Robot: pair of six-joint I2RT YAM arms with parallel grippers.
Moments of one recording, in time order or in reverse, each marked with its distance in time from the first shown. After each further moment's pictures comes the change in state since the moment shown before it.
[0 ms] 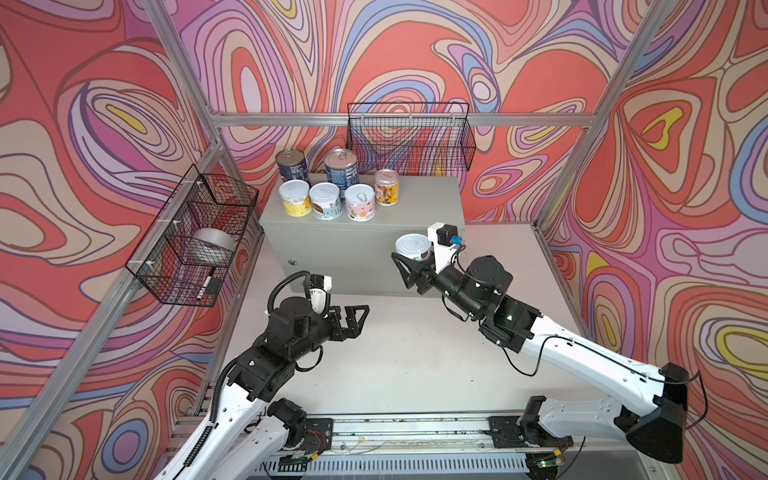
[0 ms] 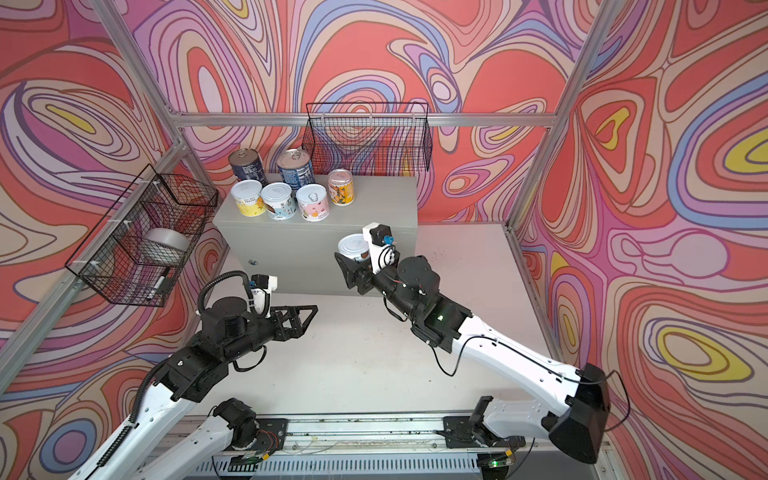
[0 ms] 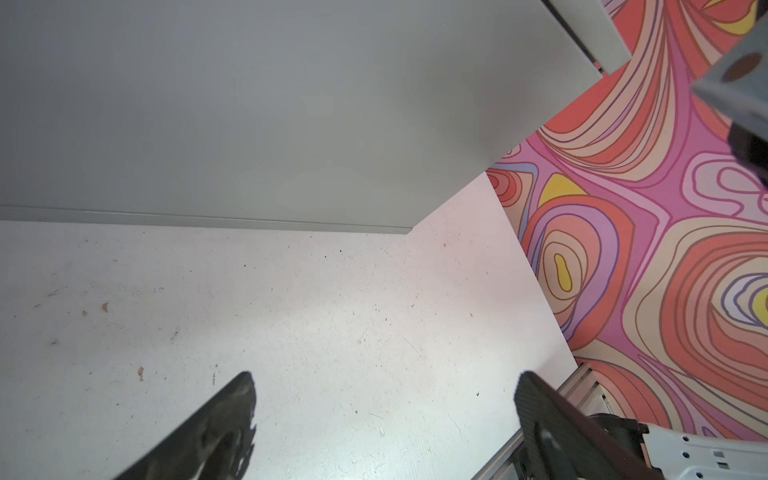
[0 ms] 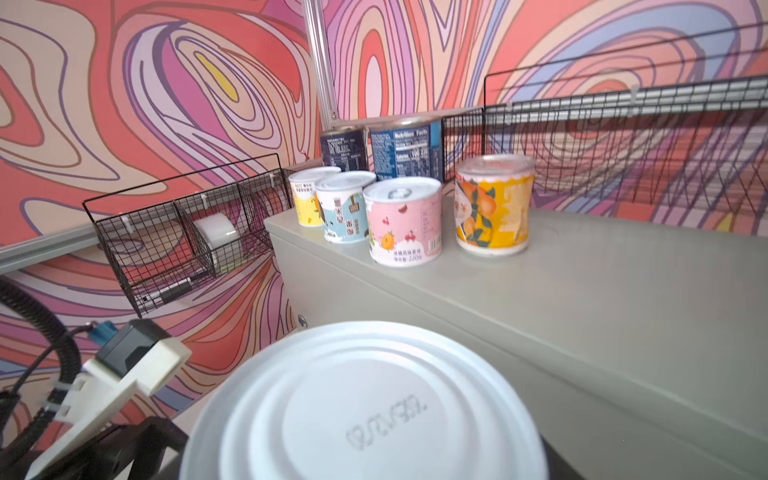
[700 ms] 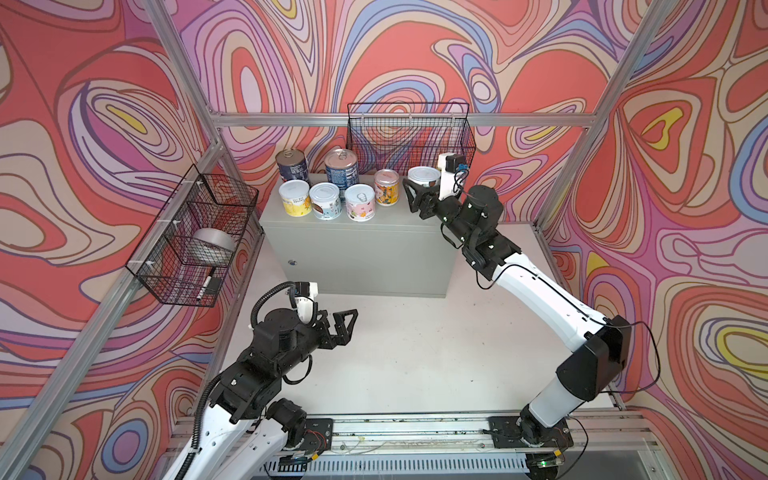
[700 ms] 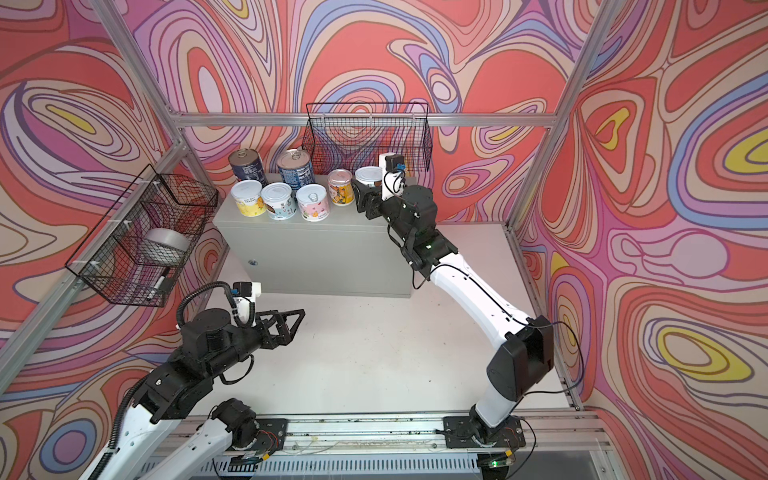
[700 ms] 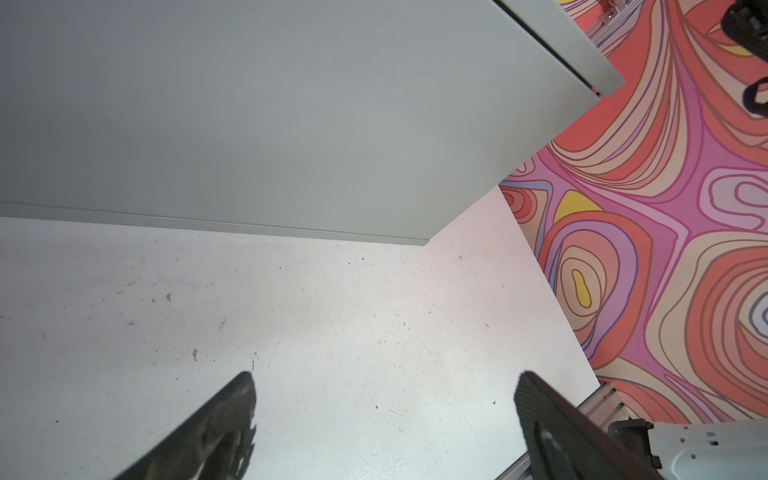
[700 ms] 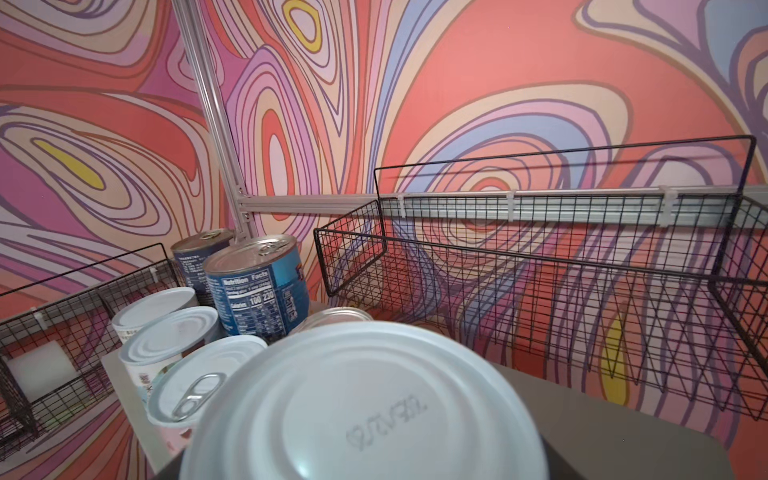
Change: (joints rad) left arm 0.000 -0.107 0.018 -0.109 -0.089 0.016; right arm -0.337 0.410 0.481 0.011 -0.160 0.037
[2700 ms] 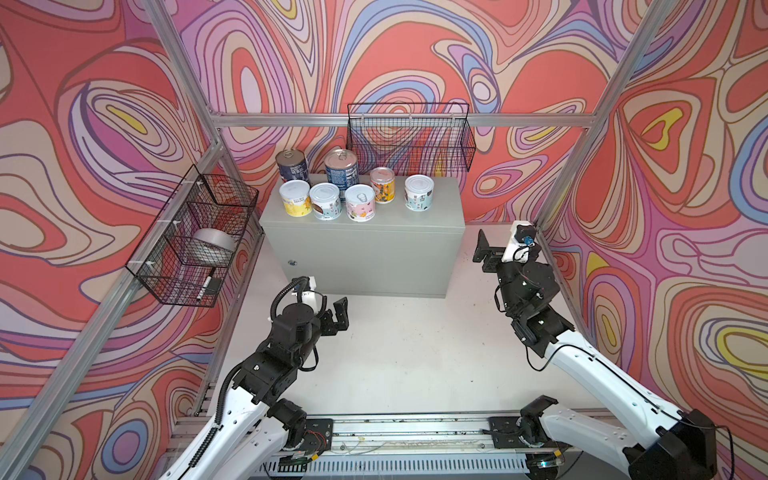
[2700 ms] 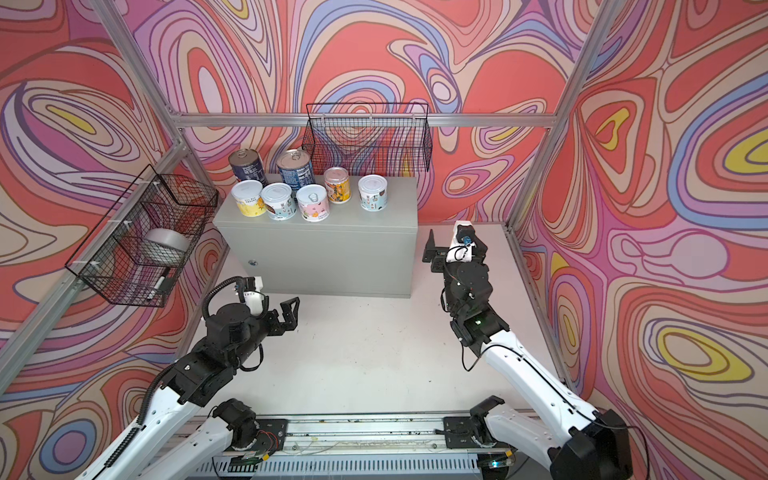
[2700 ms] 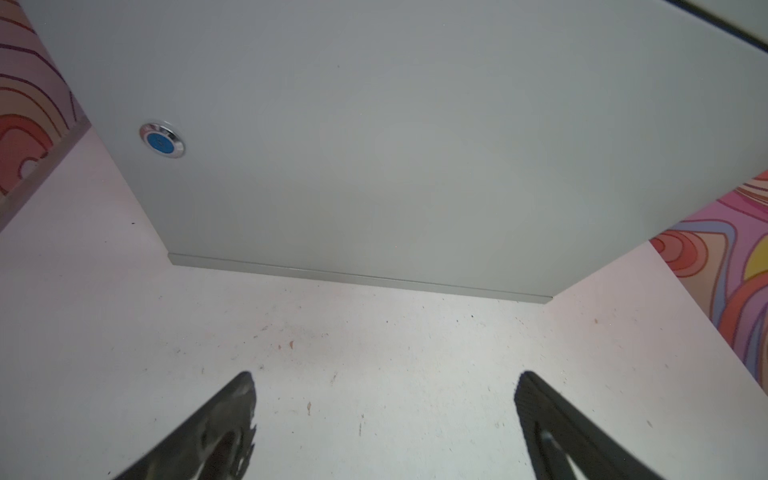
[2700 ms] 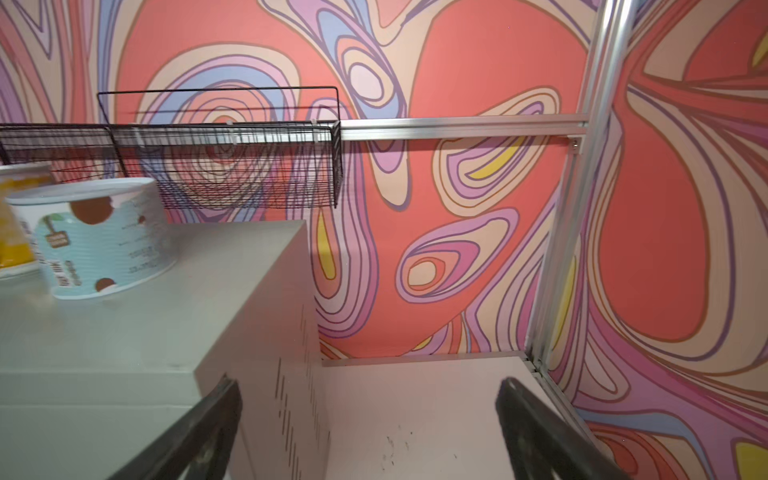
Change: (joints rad) left arm 0.000 0.090 -0.143 0.233 -0.356 0.144; right arm -0.104 -0.628 -0.881 0.196 0.537 -0.159
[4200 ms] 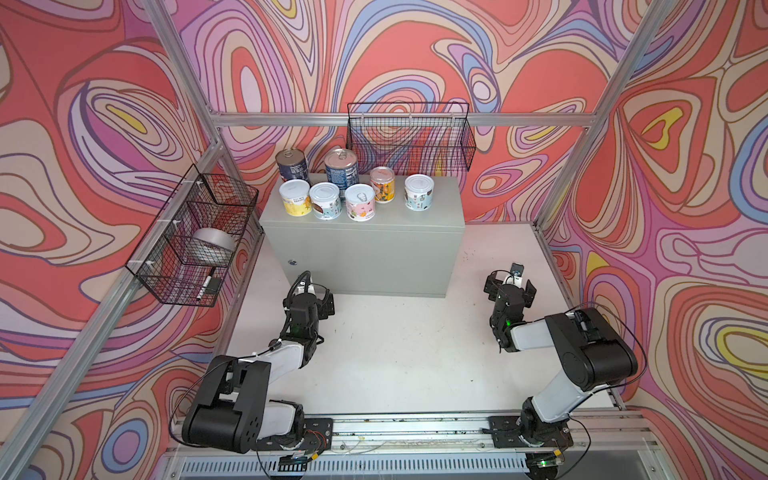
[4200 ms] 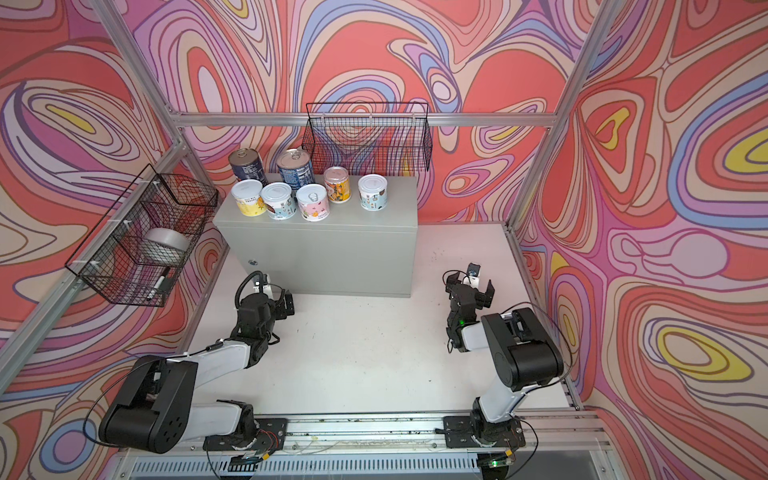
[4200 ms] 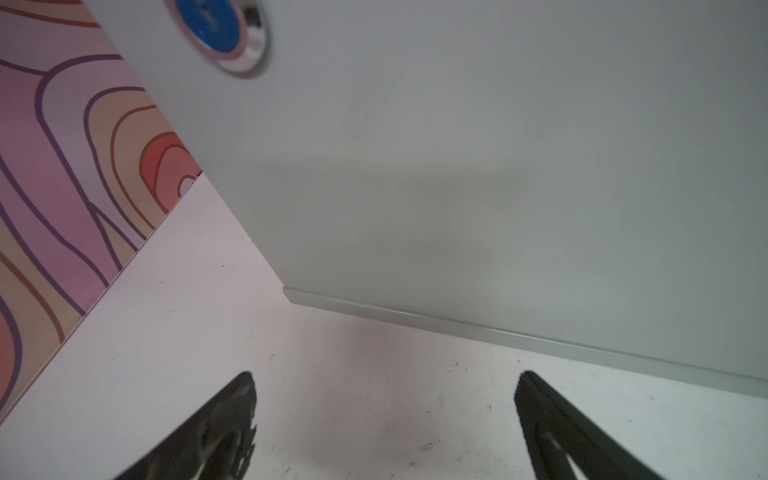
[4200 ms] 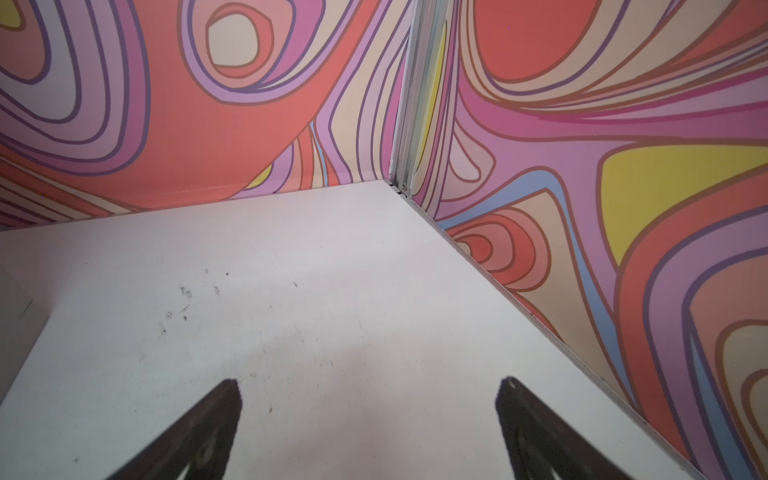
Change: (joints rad) left arm 0.343 0.703 -0.263 0.955 -0.016 0.339; right arm -0.283 0.618 -0.340 0.624 0.106 0.072
